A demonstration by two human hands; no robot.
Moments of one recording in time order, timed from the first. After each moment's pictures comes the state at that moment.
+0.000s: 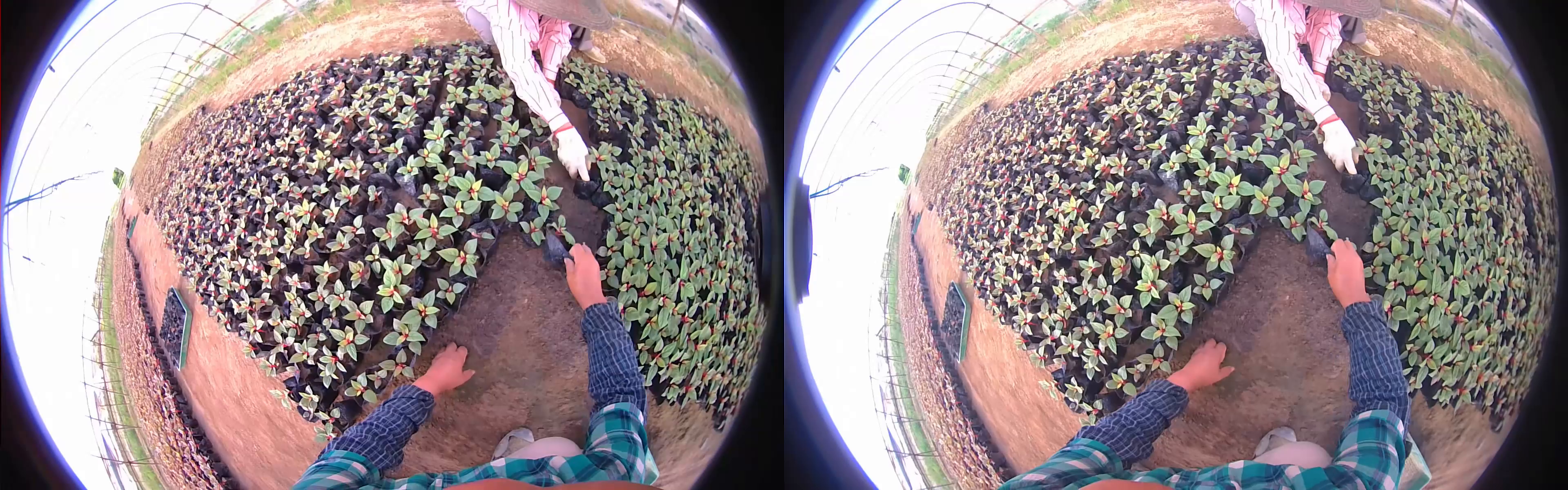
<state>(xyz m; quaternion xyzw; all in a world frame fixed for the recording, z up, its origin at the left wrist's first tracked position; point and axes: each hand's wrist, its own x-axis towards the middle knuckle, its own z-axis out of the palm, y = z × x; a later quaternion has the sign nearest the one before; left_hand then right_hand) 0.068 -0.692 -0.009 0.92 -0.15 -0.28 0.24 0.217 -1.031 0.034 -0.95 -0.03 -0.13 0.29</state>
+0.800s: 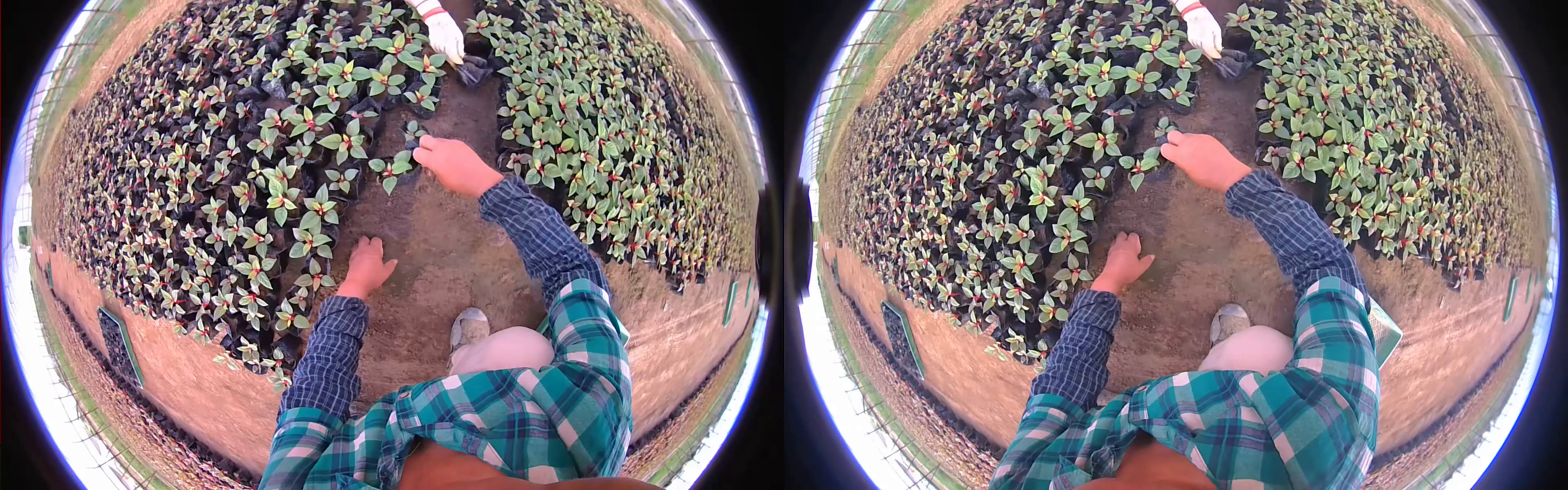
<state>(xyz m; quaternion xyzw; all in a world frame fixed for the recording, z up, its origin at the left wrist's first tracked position) 0.068 -0.690 -0.015 0.93 -0.17 -0.26 0.21 0.185 -0.962 0.074 -0.93 -0.31 -0.03 0.21</state>
